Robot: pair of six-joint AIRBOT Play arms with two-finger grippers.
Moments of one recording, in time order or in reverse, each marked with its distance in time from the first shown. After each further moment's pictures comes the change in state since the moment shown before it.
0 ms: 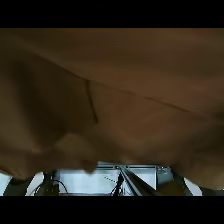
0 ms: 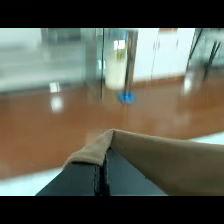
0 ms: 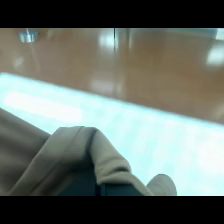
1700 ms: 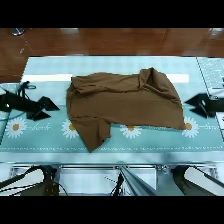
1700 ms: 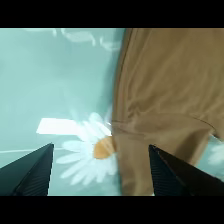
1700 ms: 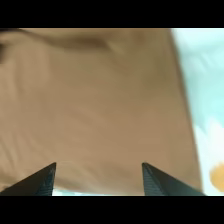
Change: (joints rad) left arm 0.091 -0.586 -1.033 0.009 0.076 0.047; right arm -0.499 -0.517 -1.051 0.176 -0.397 -0.274
